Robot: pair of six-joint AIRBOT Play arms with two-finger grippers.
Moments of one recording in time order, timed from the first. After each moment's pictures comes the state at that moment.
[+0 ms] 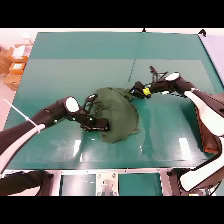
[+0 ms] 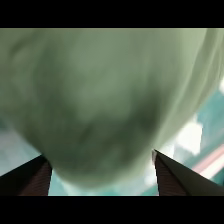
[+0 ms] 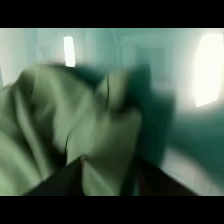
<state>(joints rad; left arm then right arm) -0.55 -1.36 0.86 0.88 -0.93 -1.57 0.06 -1.79 1.31 -0.65 0.96 1.29</state>
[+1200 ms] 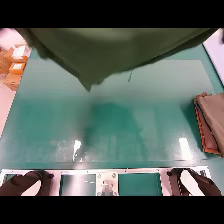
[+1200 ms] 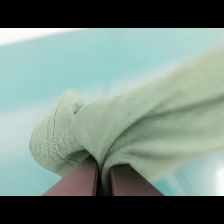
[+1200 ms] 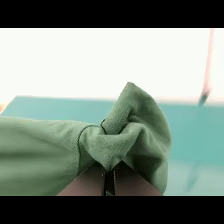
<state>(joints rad) -0.17 -0.95 1.87 1.34 -1.29 -1.49 -0.44 -0.82 1.61 -0.74 1.11 1.18</state>
